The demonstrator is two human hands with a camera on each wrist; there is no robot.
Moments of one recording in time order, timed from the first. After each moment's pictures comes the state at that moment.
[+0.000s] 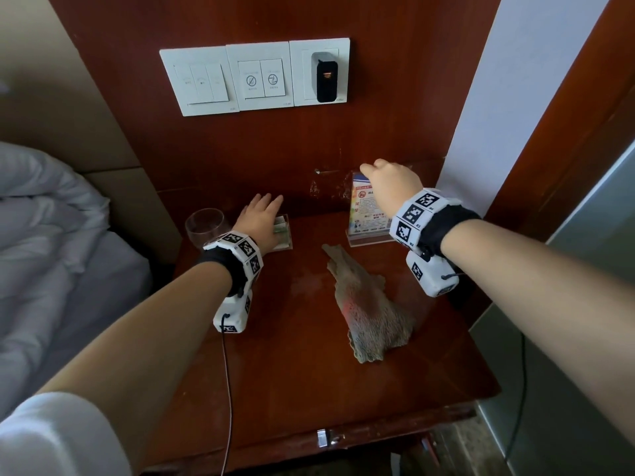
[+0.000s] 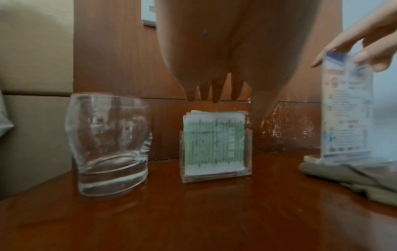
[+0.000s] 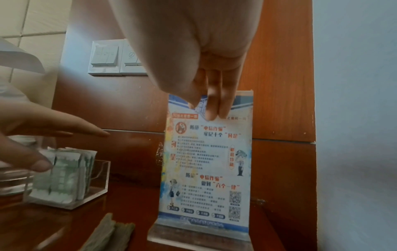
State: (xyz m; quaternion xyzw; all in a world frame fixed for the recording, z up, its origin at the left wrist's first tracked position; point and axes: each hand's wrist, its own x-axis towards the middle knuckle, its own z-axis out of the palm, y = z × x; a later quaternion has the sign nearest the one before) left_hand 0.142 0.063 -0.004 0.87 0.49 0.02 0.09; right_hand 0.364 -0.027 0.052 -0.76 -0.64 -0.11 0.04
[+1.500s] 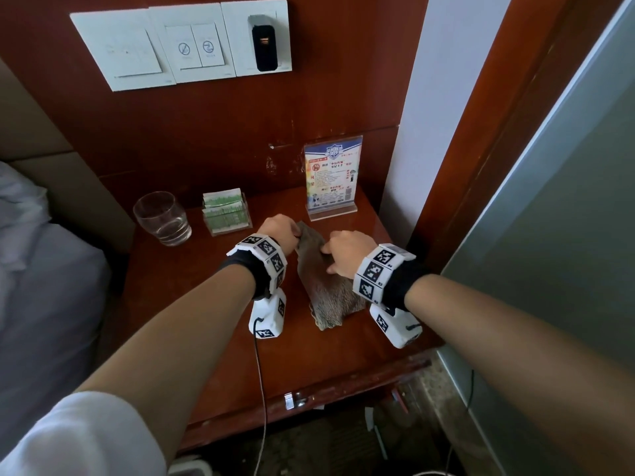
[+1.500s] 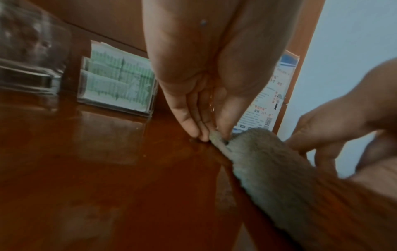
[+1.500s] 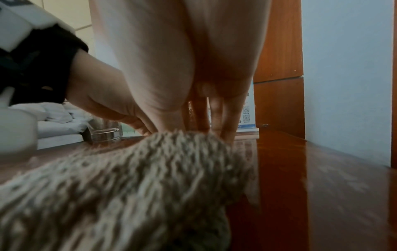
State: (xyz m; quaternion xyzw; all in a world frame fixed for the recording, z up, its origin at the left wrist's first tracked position) left_hand 0.219 -0.001 -0.032 0.84 0.49 -0.01 0.24; right_hand 0.336 -0.104 -0.029 -0.73 -0.67 0.13 -0.09
